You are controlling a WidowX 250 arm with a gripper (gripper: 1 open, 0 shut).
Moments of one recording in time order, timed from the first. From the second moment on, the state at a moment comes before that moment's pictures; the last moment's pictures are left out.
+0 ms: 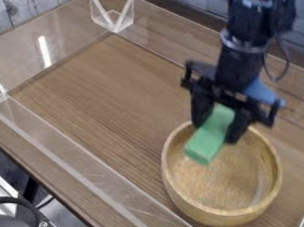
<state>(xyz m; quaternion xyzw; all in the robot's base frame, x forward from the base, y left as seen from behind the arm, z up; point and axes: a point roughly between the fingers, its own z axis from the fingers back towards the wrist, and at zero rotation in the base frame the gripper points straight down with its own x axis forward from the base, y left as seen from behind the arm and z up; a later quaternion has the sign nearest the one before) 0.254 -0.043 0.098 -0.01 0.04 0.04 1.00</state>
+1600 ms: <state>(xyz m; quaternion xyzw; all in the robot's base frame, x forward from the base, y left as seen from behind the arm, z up) 0.265 -0.021 0.076 -0.01 0.05 0.01 1.00</state>
